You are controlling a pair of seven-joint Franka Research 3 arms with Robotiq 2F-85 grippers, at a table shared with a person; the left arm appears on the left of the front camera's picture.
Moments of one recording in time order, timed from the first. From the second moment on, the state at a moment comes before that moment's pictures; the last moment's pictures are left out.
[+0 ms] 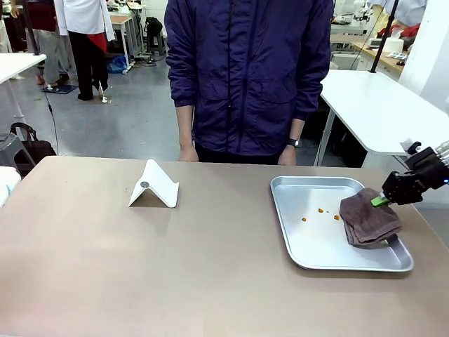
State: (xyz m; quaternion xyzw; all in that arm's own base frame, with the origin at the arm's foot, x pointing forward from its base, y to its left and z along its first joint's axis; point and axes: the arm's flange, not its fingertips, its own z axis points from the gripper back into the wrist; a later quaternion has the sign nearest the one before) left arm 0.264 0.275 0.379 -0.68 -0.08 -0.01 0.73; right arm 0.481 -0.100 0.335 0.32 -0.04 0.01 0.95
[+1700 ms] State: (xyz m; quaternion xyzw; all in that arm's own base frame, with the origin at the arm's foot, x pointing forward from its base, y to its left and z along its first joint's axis) left arm 0.264 0.275 0.379 -0.68 -0.08 -0.01 0.73; right arm 0.511 0.086 0.306 0.28 -0.02 0.13 0.95
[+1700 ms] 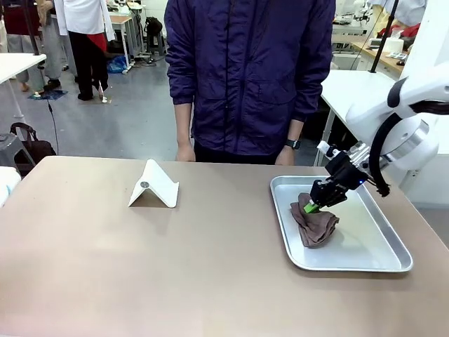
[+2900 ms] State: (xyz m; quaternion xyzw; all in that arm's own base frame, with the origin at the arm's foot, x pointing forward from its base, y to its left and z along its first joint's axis) left arm 0.264 0.275 0.379 -0.68 -0.08 -0.01 0.73; right arm 0.540 0.032 0.296 0.26 -0.09 0.03 0.96
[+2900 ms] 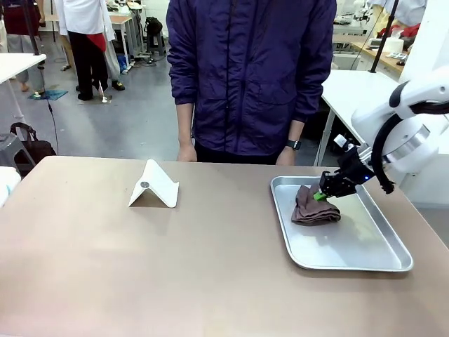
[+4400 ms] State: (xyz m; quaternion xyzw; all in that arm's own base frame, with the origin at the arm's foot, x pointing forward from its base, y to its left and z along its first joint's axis) left arm 0.264 0.275 0.380 -0.68 -0.08 -0.01 0.73; right arm 0.385 -0.115 0.402 0.66 -0.15 0.02 0.73
